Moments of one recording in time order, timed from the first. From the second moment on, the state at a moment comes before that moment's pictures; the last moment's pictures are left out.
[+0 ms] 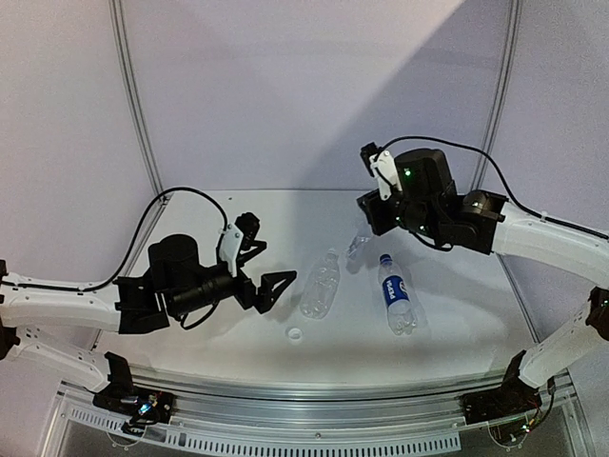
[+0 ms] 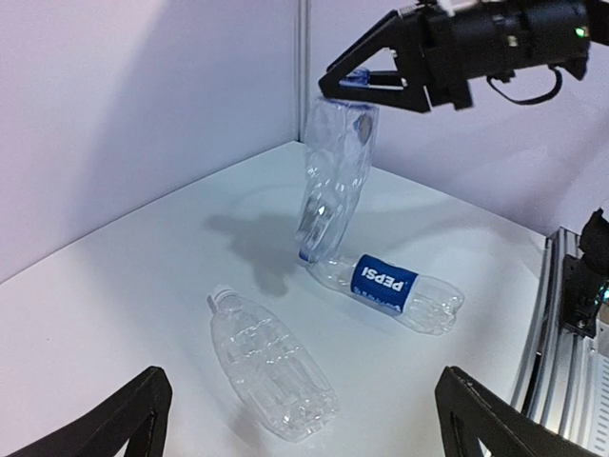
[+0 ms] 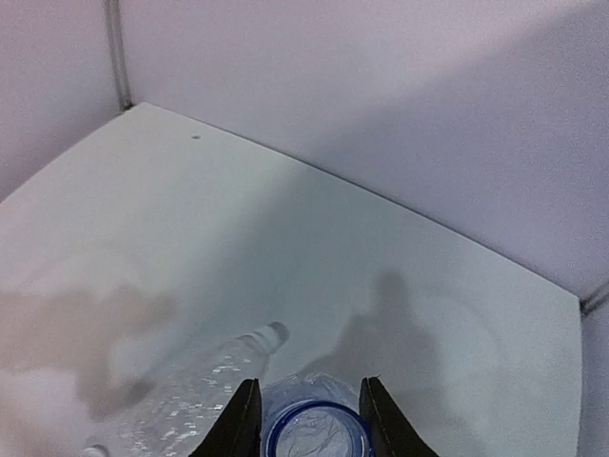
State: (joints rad) left arm -1.05 1.15 0.60 0.38 -0.17 -0.11; right arm 0.89 1.44 1.27 -0.27 0.42 0.09
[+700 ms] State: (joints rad) left arm -1.05 1.23 0.60 0.38 -0.19 -0.10; right arm 0.55 1.46 1.20 -0.38 0.46 0.13
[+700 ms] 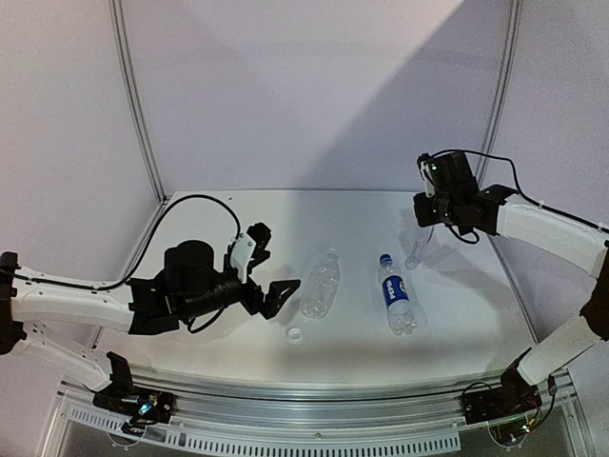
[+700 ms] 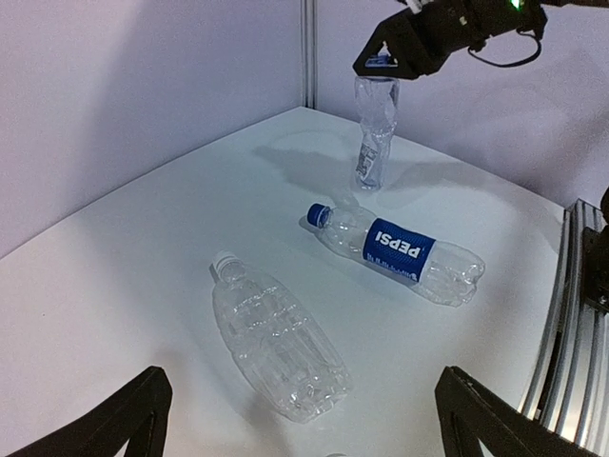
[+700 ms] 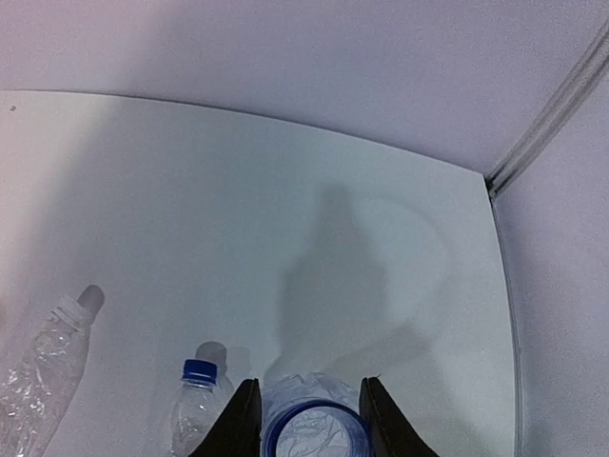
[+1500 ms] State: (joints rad) left arm -1.05 1.23 0.60 0.38 -0.18 -0.11; right arm 0.49 1.58 1.16 -0.31 0.48 0.18
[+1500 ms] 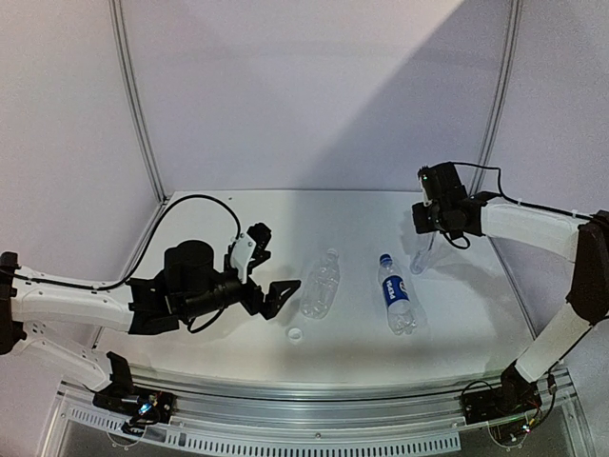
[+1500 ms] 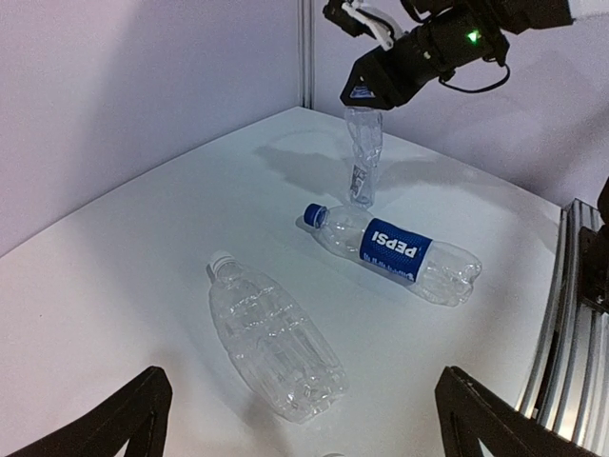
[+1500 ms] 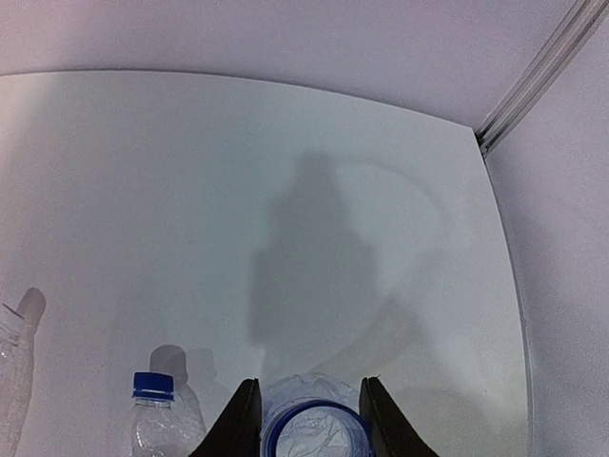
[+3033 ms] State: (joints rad) left arm -1.05 1.23 0.60 0.38 -0.17 -0.11; right arm 0.48 1.62 1.17 -0.30 0.43 0.18
